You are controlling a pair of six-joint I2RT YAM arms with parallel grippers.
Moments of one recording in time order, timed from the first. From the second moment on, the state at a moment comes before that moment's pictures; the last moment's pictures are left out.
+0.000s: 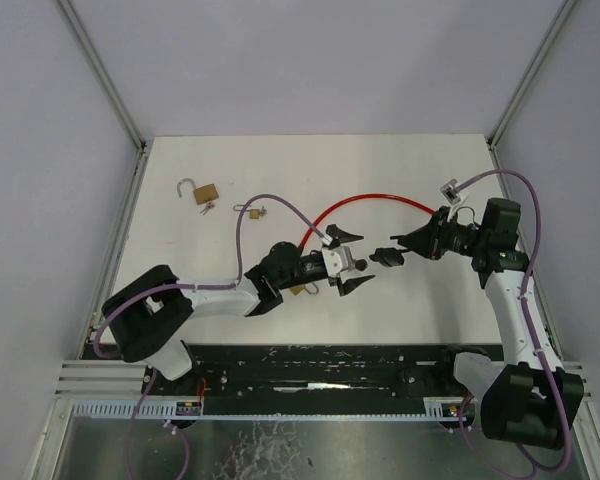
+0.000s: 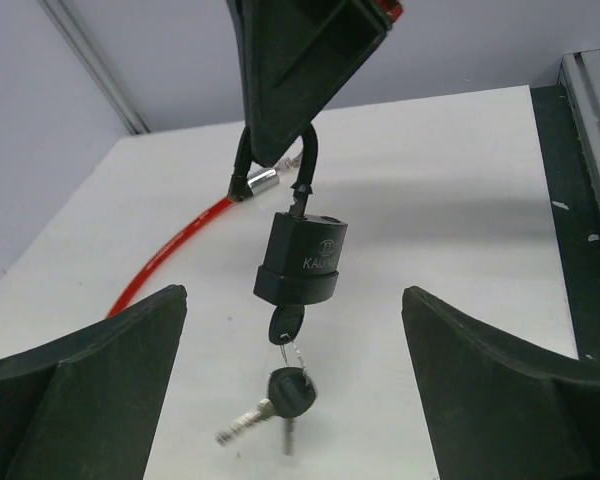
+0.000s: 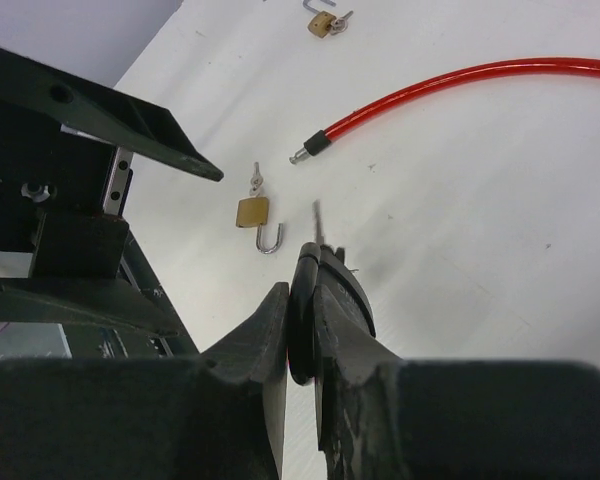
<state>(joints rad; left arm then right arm) -0.95 1.58 0.72 0.91 0.32 0.22 -0.15 1.03 0.75 -0.33 -1.09 -0.05</state>
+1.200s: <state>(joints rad) -0.78 1.68 0.80 1.08 0.71 -0.20 -0.16 0.96 0.85 -0.57 -1.33 -0.38</state>
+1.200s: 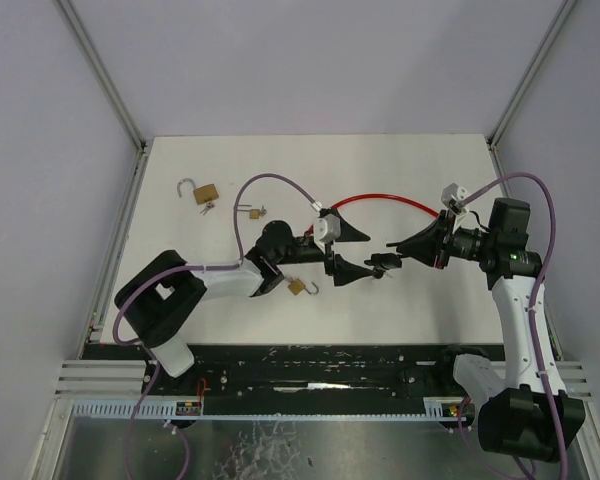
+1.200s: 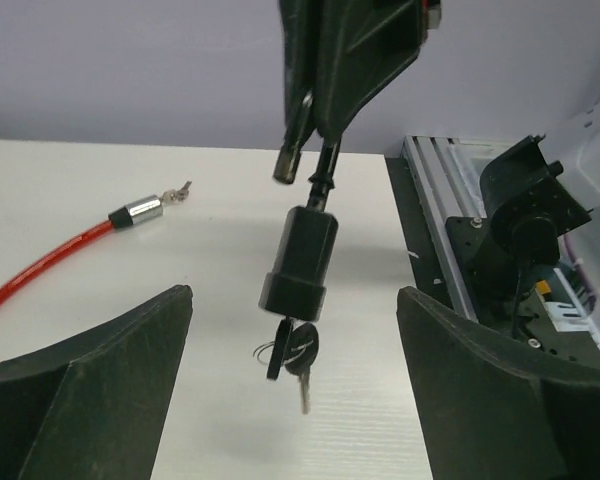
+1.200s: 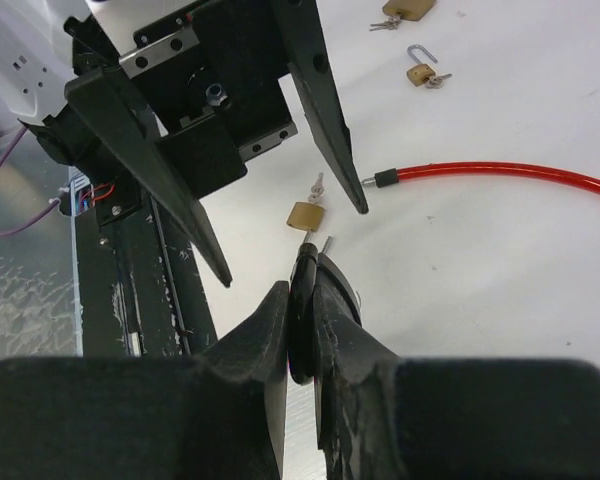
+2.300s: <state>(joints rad) -0.89 1.73 0.92 0.75 0.69 0.21 -0.13 0.96 0.86 -0.63 -1.38 -0.45</state>
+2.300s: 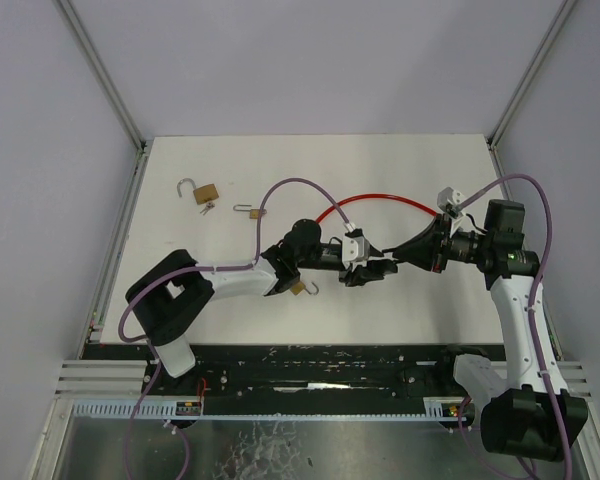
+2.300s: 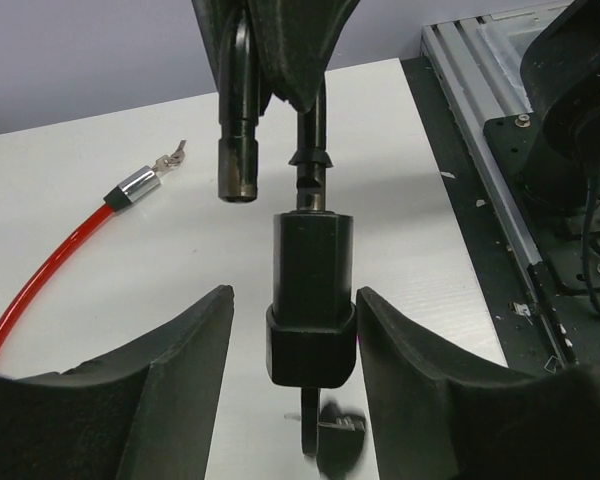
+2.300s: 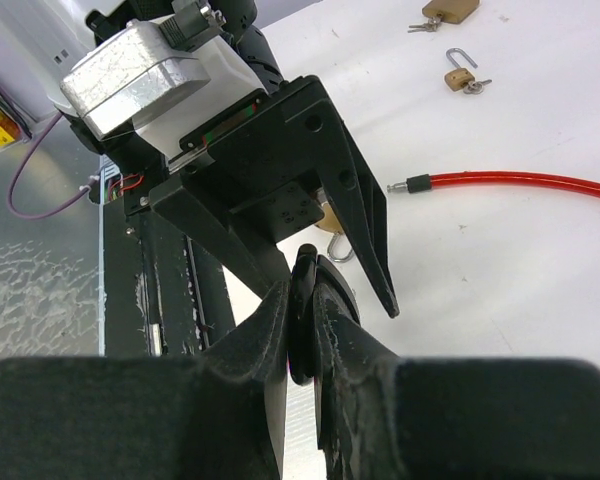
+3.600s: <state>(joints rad) -0.89 1.67 0.86 0.62 0.82 0.21 -0.13 0.82 1.16 -1.18 -1.15 -1.32</state>
